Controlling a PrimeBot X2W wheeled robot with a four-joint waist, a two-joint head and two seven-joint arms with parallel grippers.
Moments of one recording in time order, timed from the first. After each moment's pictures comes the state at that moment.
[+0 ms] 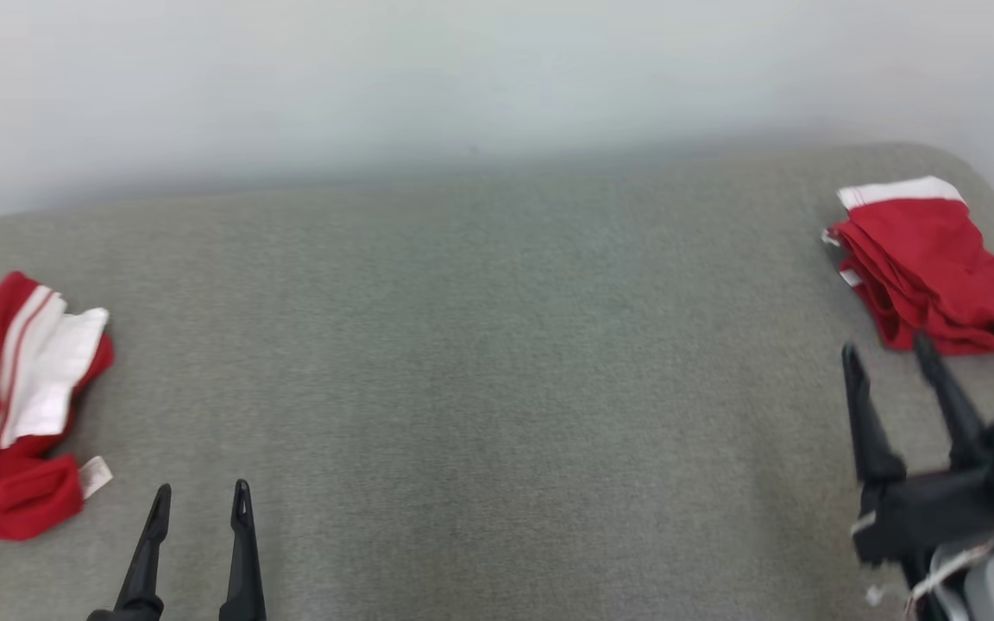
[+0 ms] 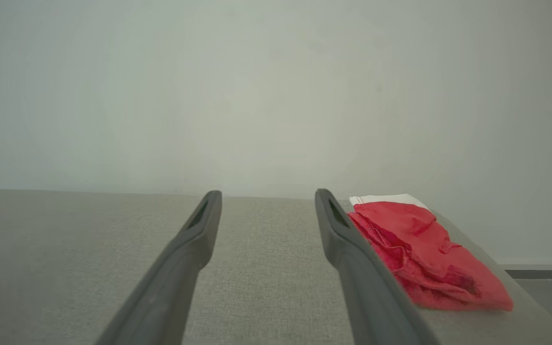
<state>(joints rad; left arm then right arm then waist) 0.07 0.06 0.02 0.01 -0.11 -0.06 -0.26 -0.23 -0.34 0.10 0.25 0.31 0.13 -0.26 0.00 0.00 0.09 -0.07</state>
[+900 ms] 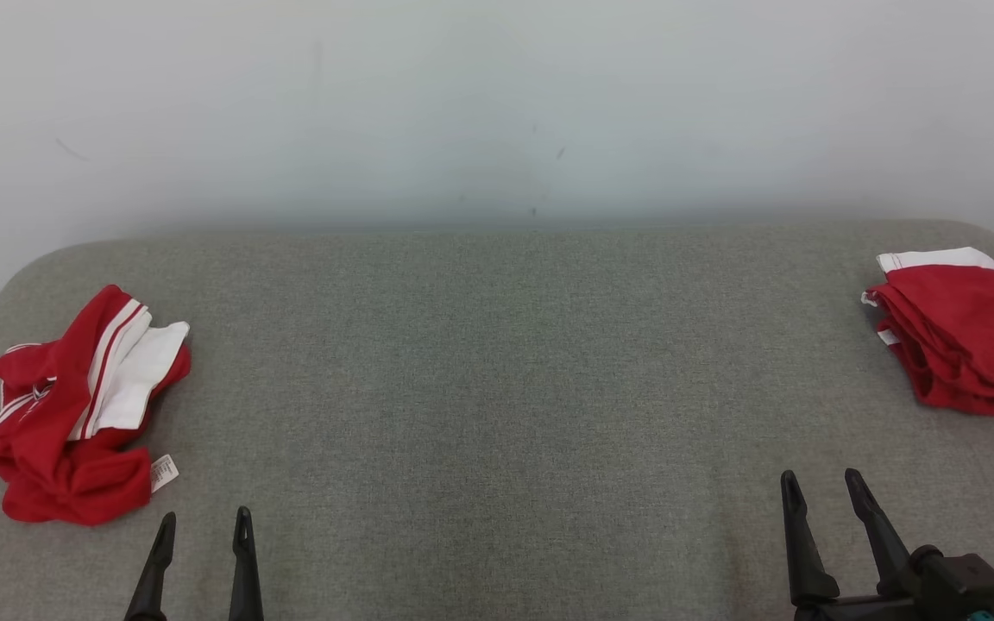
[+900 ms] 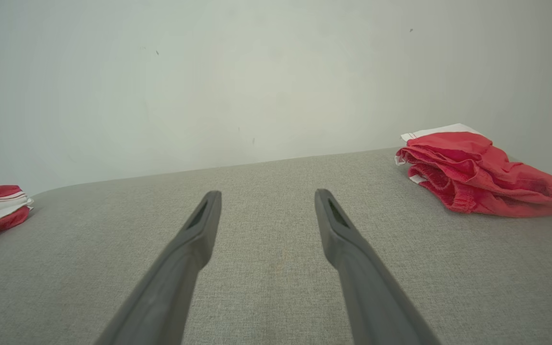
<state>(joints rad) 0.08 0.05 0.04 0.09 -0.12 -0.08 -0.26 0.03 -0.10 0.03 0.19 0.24 0.13 -0.26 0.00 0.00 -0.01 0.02</state>
